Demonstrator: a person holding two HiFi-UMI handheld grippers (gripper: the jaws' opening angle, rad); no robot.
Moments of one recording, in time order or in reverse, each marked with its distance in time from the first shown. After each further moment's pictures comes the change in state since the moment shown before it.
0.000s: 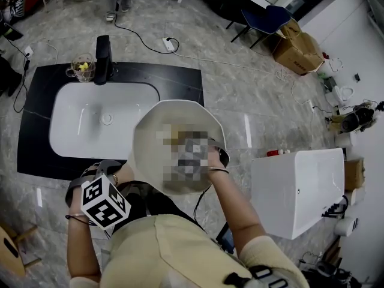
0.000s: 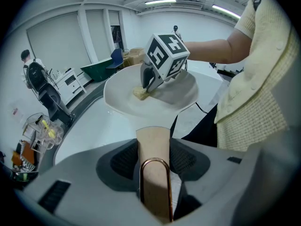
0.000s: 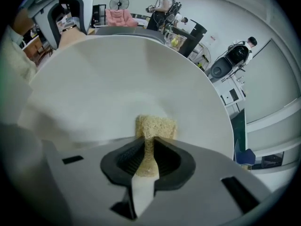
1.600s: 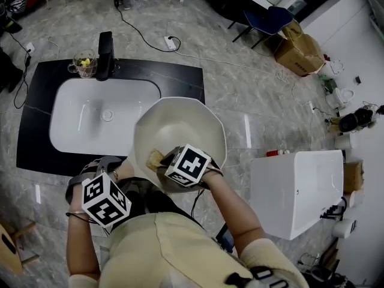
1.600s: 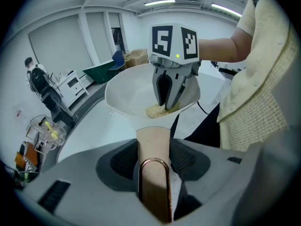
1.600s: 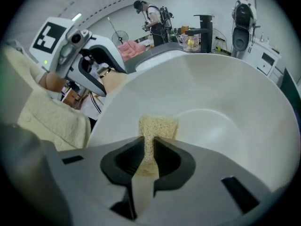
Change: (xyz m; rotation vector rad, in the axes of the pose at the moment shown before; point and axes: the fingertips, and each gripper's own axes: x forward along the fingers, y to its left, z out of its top) left arm 0.003 0.002 0.000 0.009 -0.013 0.037; right arm -0.040 0.102 0.048 0.224 -0.192 0.572
